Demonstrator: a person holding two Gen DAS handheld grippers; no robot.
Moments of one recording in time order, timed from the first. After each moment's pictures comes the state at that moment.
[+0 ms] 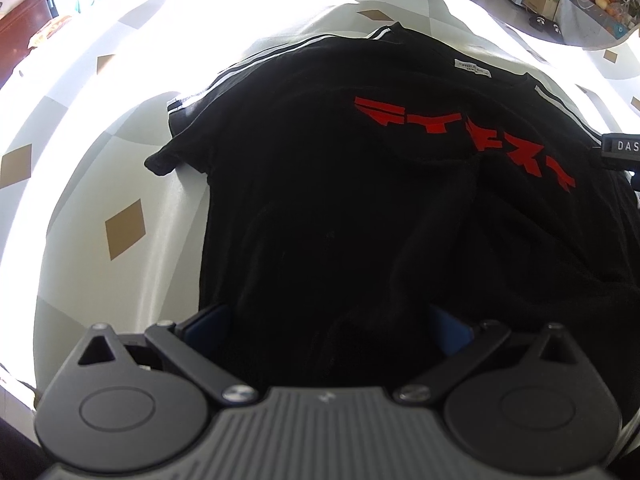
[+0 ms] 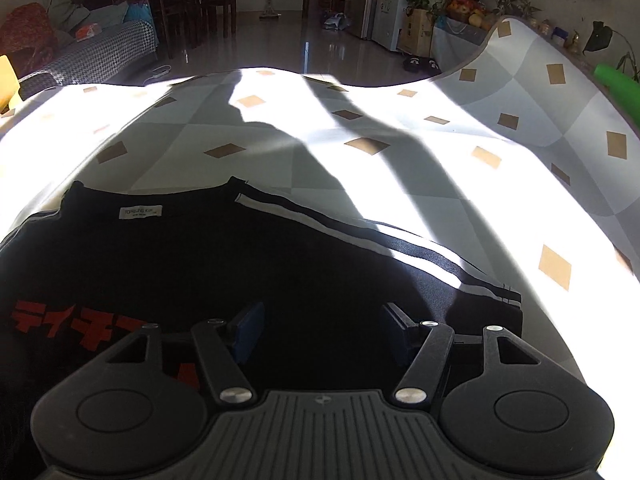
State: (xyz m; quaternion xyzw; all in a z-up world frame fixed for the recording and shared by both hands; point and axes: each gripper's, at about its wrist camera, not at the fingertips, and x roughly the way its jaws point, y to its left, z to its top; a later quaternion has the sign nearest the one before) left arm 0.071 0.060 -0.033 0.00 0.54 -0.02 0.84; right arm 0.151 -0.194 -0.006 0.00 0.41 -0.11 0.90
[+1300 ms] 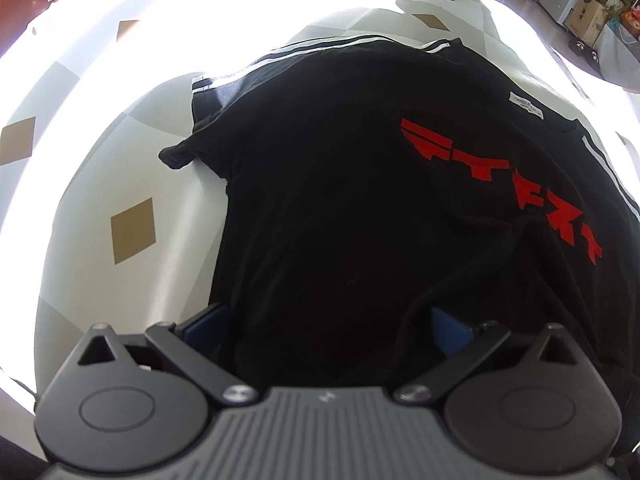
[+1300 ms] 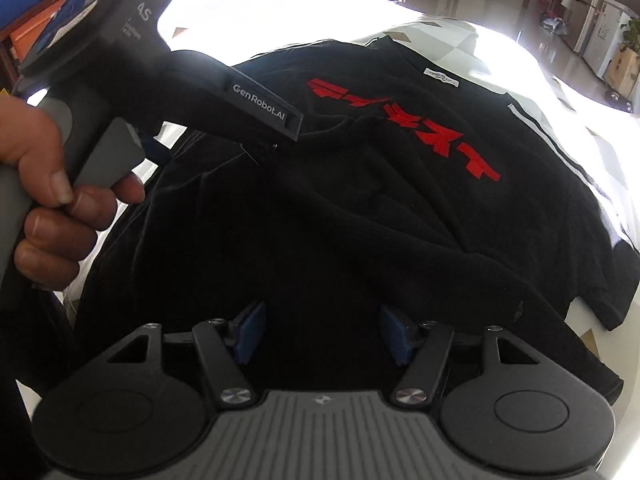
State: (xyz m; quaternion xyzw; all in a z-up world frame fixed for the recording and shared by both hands) left arm 0.103 0.077 -0.034 -0.06 0.57 0.02 0.82; right arm 0.006 -0.086 -0.028 -0.13 0.47 0.17 0.85
